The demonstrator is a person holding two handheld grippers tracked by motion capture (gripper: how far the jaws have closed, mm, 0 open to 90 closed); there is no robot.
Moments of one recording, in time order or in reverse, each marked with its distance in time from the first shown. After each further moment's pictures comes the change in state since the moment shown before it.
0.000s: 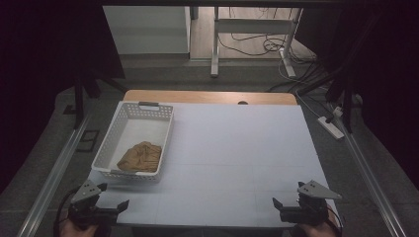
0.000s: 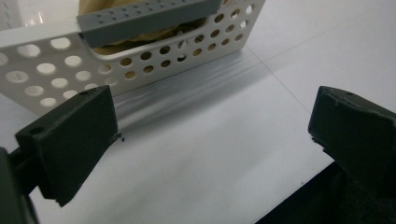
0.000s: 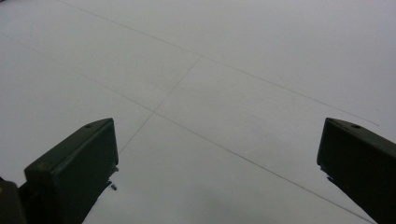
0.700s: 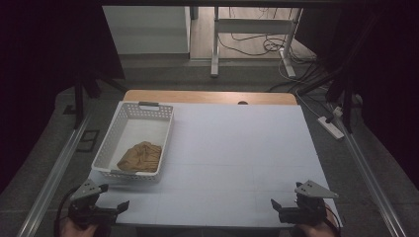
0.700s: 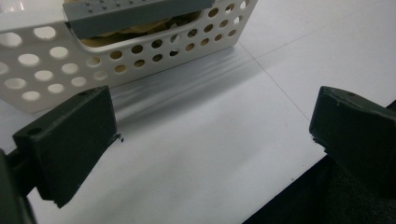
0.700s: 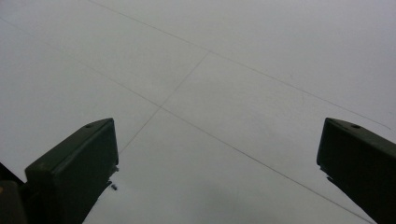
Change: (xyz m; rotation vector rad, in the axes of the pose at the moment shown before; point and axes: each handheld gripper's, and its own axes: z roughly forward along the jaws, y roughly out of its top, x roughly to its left) left arm 0.004 0.000 0.001 0.018 -0.052 -0.037; right arm 0.002 0.001 0.003 0.021 0.021 -0.028
